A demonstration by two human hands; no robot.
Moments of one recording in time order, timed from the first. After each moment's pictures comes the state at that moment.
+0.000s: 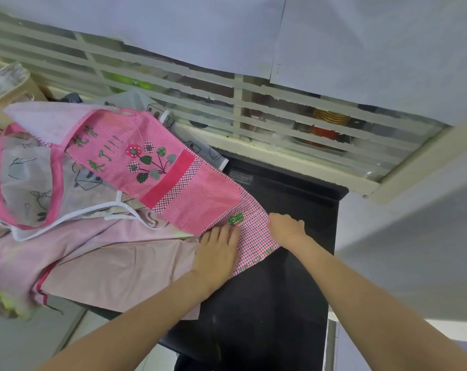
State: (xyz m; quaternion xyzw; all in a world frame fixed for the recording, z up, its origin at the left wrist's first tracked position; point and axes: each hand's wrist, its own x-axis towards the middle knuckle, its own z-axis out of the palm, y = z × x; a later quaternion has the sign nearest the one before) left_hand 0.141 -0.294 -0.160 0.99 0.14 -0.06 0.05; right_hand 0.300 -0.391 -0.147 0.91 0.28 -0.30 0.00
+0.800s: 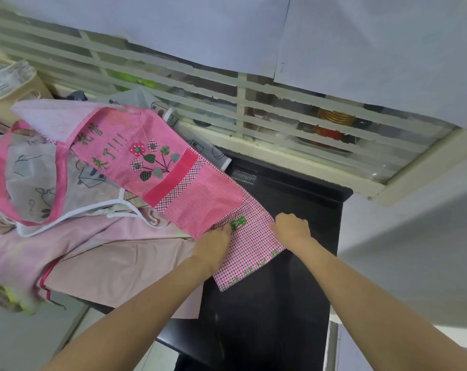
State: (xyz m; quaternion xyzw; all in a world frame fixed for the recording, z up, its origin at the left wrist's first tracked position) left_hand 0.161 -0.278 -0.155 0.97 0.19 -0.13 0.12; right_hand 0.302 -0.392 -0.149 0.93 0.26 -0.27 0.01
